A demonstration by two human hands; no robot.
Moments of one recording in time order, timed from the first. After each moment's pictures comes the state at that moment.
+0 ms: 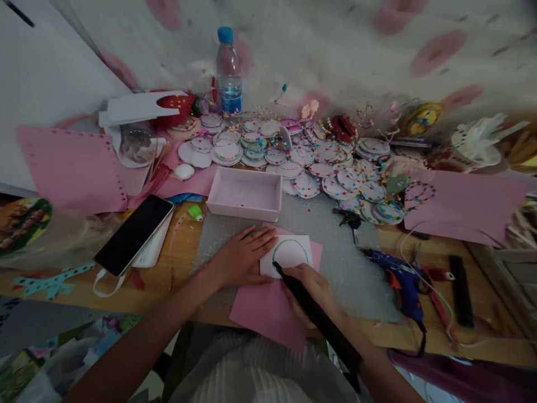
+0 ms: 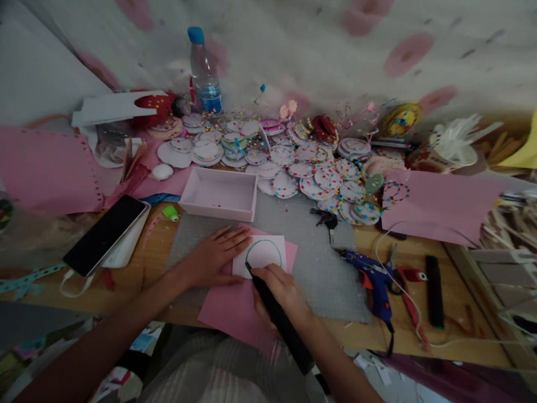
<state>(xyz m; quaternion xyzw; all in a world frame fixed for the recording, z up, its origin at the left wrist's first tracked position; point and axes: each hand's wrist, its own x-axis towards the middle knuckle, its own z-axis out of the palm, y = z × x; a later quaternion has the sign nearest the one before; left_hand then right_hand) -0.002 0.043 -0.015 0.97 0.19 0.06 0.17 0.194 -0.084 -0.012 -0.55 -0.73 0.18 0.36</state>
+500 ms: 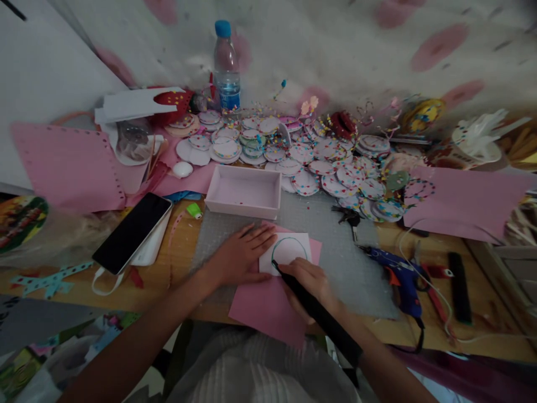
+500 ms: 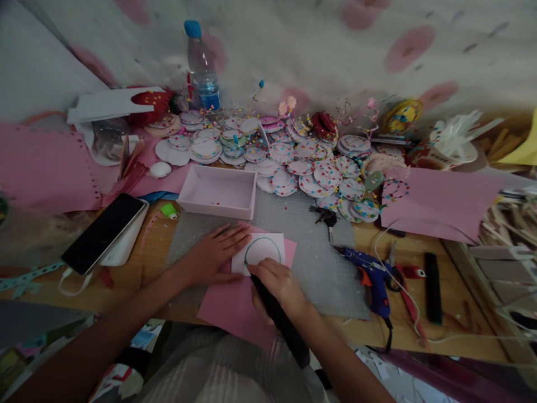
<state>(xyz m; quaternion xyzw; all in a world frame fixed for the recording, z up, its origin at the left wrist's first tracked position) -0.002 0.042 -0.016 0.97 0.18 0.05 0.16 0.197 -0.072 -0.007 -0.48 -0.78 0.18 0.35</state>
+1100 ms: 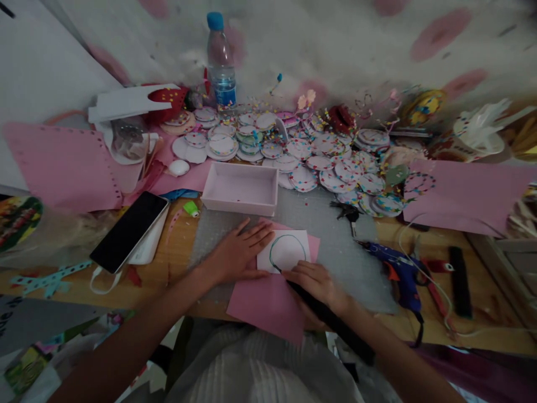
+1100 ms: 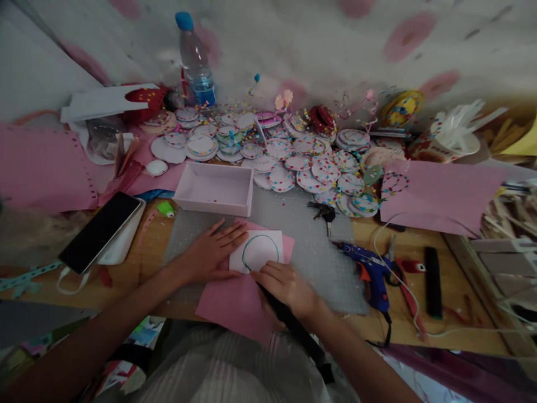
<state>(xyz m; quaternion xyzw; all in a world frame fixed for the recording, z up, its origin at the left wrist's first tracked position) 0.001 0.042 -0.015 0.97 0.18 0.02 0.14 0.223 -0.080 -0.019 -0.41 -0.84 0.16 0.31</state>
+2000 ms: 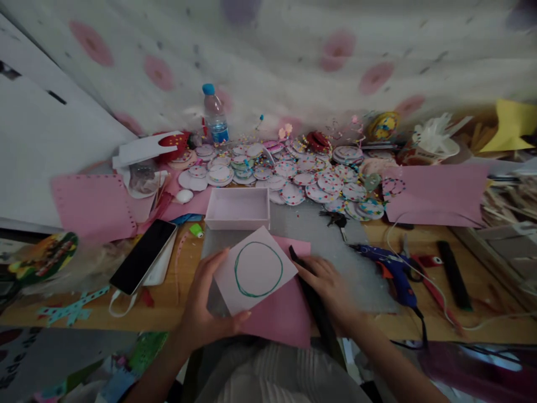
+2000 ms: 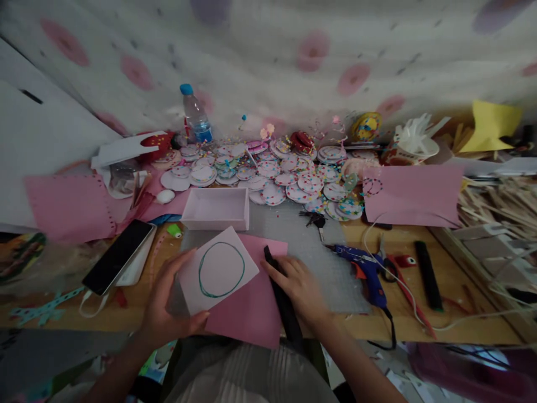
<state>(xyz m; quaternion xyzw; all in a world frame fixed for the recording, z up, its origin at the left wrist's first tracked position) -0.048 -0.022 0.044 0.81 0.38 0.35 0.27 0.238 -0.094 -0.018 -0.58 -0.79 0.06 0.19</state>
